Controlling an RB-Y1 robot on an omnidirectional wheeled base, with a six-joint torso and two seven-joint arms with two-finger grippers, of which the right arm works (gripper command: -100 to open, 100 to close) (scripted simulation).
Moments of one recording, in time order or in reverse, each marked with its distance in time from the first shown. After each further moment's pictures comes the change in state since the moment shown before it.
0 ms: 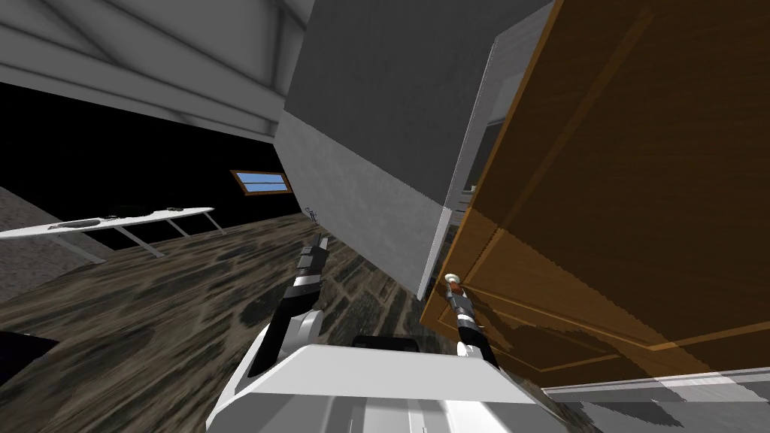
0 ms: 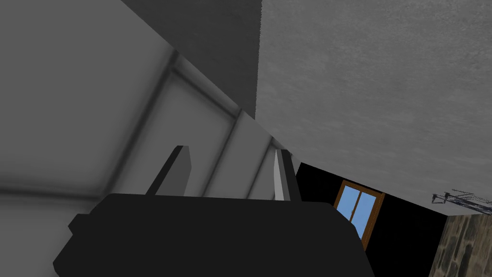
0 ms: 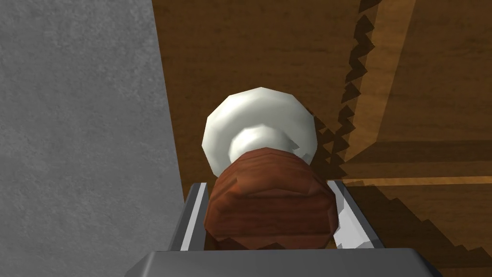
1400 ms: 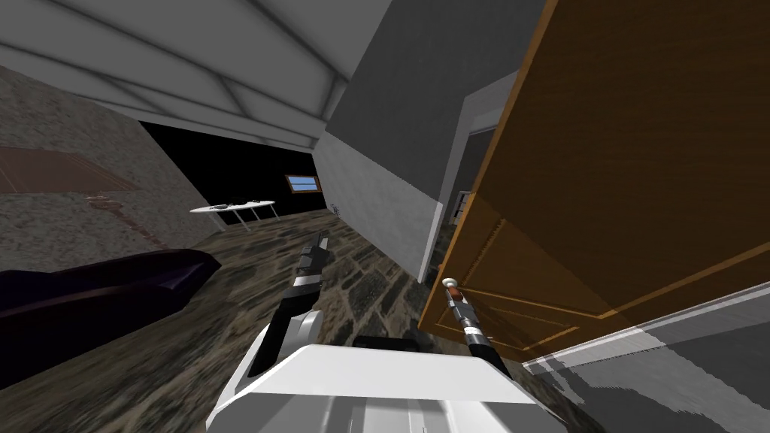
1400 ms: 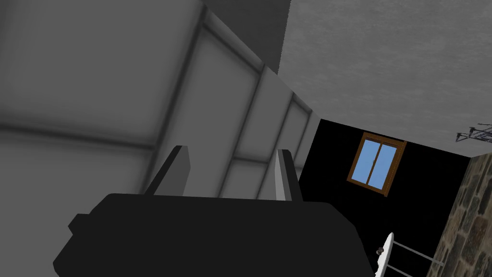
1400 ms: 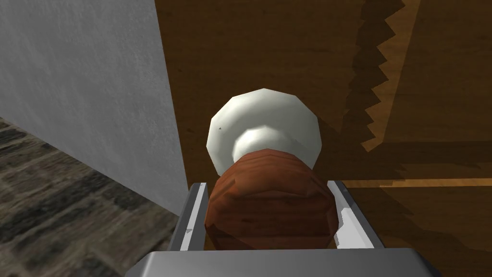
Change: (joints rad) arm 0.079 -0.118 0.165 -0.046 0.068 -0.061 -0.174
